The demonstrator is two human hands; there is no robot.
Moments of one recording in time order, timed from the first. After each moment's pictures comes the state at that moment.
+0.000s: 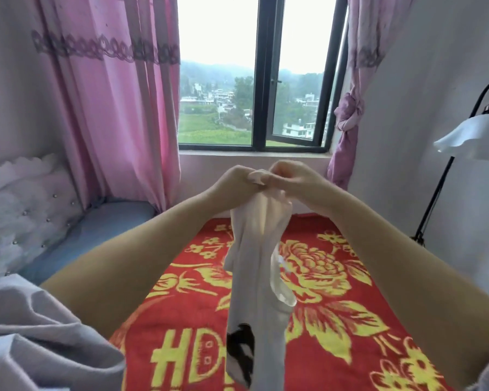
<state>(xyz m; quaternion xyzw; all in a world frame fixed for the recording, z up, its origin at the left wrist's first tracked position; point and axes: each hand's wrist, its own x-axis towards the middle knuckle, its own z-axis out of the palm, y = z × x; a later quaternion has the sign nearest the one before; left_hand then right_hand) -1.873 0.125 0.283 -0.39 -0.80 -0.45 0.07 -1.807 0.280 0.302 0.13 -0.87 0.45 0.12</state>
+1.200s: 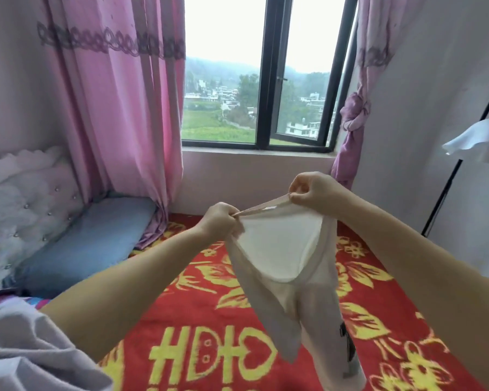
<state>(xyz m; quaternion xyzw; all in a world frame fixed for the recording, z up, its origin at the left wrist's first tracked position) -1.889 0.104 0.214 -0.22 -0.85 -0.48 -0.05 -1.814 0.305 0.290 0.02 -0.96 0.22 0.16</state>
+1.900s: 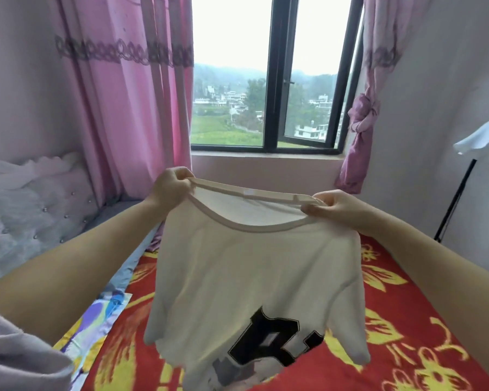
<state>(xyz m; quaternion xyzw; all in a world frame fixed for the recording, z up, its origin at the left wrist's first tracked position) -1.917 0.022 0.263 -0.13 -0.84 -0.51 0.15 -1.799 0.344 0.264 0.07 -0.90 0.44 0.03</state>
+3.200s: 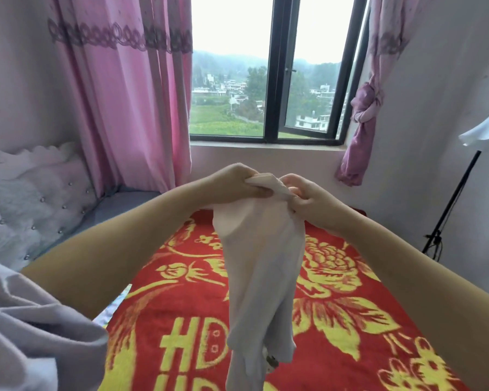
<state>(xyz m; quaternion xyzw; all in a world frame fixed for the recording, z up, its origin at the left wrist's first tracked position) -1.879 0.097 0.285 -0.40 -0.85 -0.35 -0.01 -1.802 0.282 0.257 0.13 -0.86 0.50 0.08</state>
